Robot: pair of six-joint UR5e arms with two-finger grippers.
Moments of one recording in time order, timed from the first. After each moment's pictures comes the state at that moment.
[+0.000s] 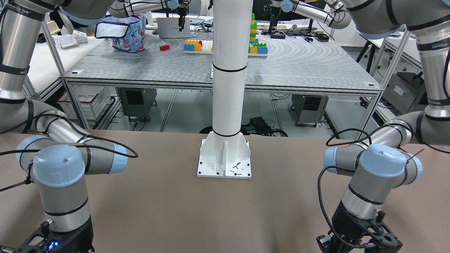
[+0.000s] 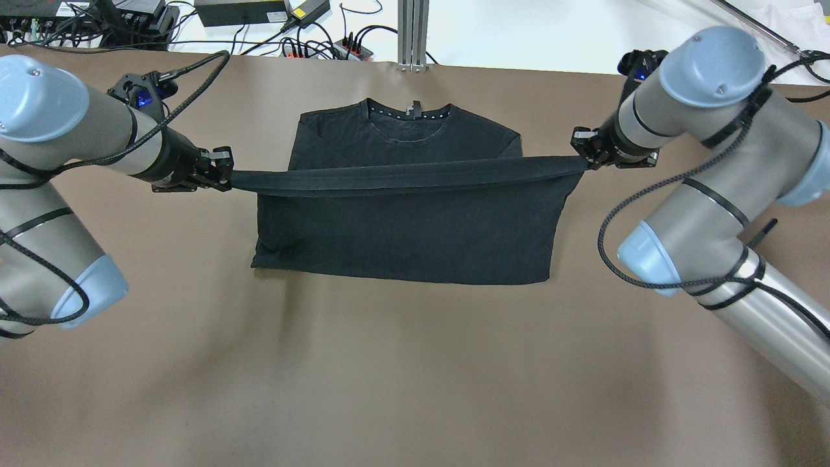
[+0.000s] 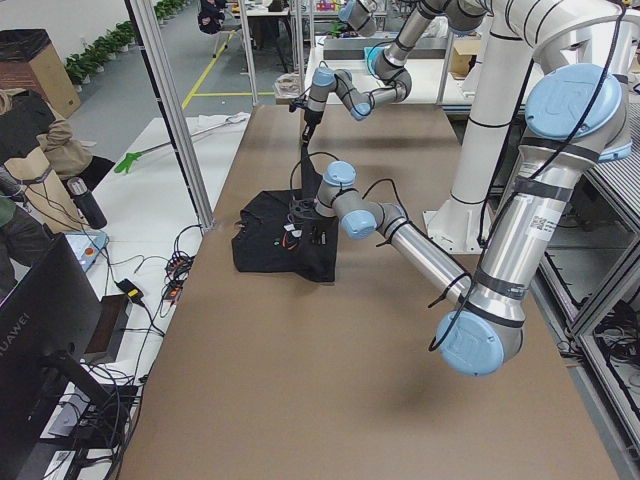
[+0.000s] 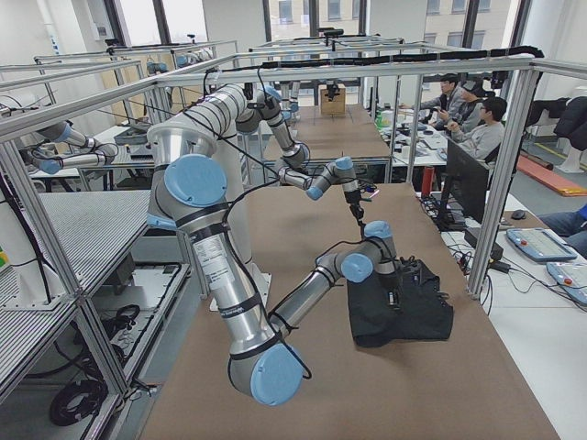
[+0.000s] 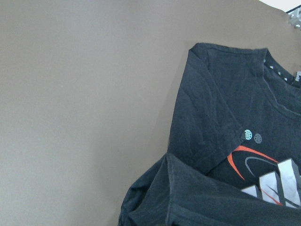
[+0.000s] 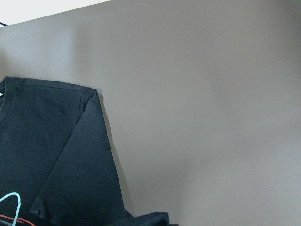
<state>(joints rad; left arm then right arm) -0.90 -1.98 -1.87 -1.82 -2.00 -1.37 0.97 -1.04 1.78 -1.59 1.93 1.15</state>
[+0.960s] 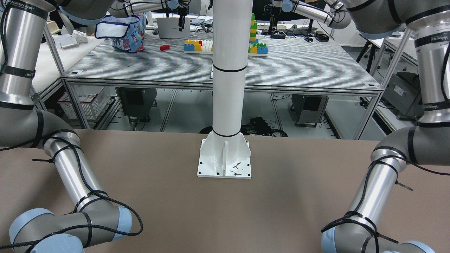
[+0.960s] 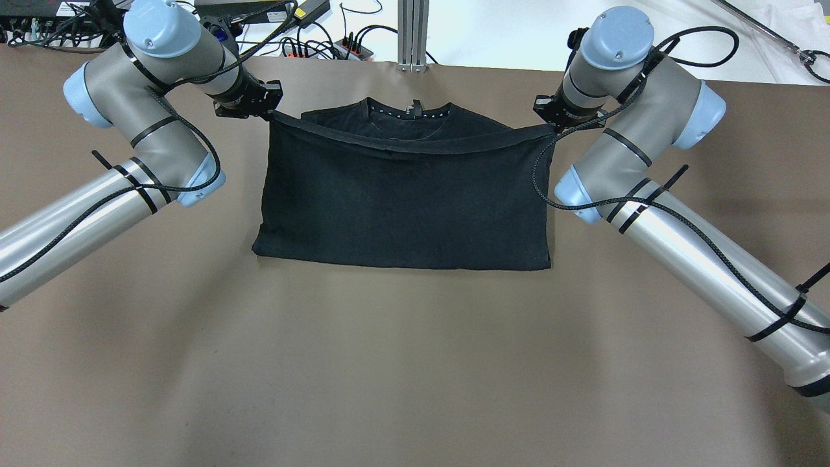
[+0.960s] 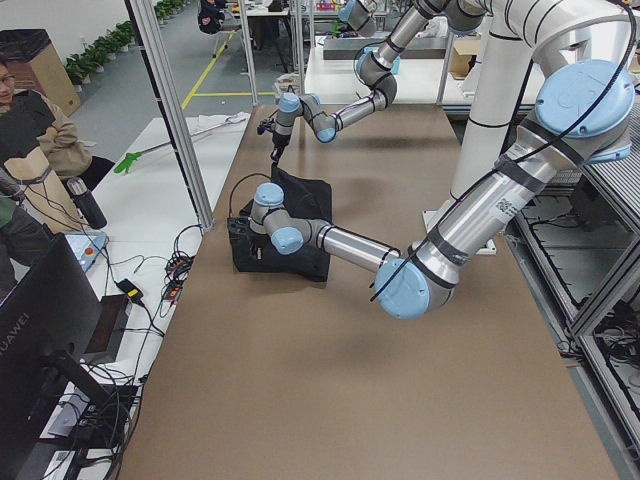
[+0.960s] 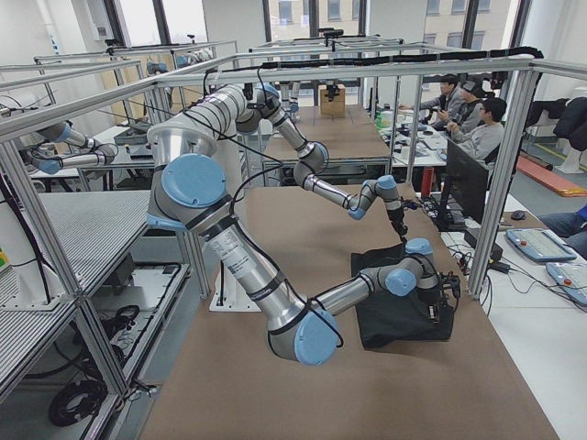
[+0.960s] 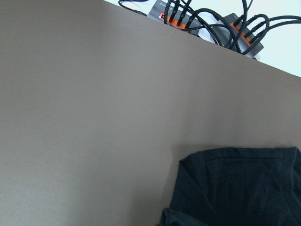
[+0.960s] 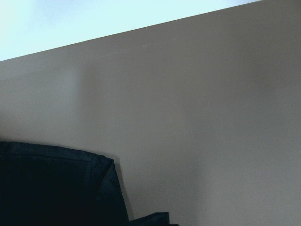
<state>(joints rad) -0.99 -2.37 -1.10 -2.16 -2.00 -1.28 0.98 -0.78 1.22 -1.31 1.88 1.13</state>
